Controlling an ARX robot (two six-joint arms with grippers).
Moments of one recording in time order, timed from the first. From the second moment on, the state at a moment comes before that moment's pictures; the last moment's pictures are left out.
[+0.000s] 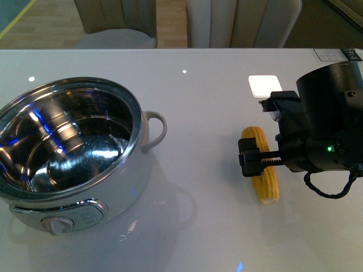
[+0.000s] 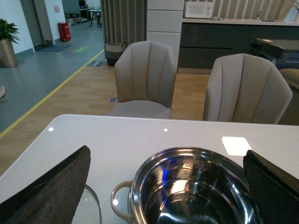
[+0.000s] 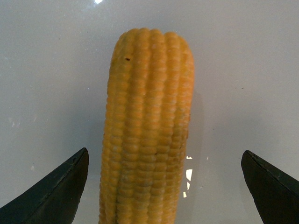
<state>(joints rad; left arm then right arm) 0.00 0.01 0.01 0.00 0.00 0.00 0.28 2.26 0.88 0.43 0.06 0.08</state>
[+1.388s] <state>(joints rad) 0.00 0.01 0.01 0.00 0.00 0.00 0.52 1.89 1.16 0.13 -0.11 0.43</state>
